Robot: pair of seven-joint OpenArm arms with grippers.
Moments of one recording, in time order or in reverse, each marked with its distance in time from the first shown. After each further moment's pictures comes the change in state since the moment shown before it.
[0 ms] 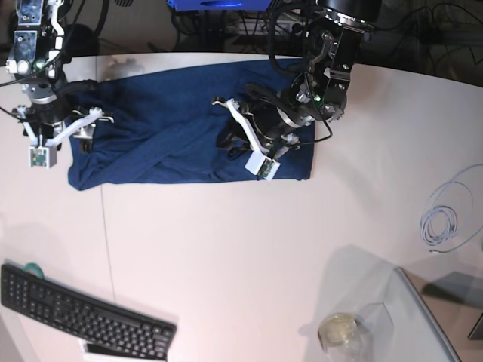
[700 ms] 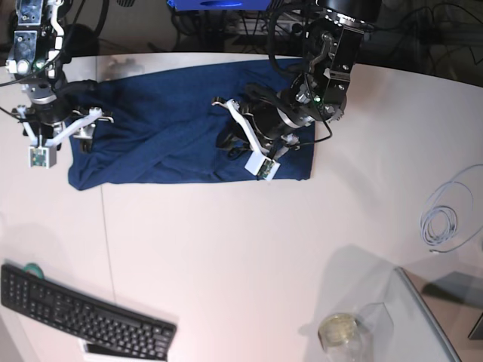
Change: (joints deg) left arm -0.2 0.0 0.0 -0.1 0.0 0.0 0.0; right arm 0.0 0.0 0.0 0.0 0.0 0.0 0.0
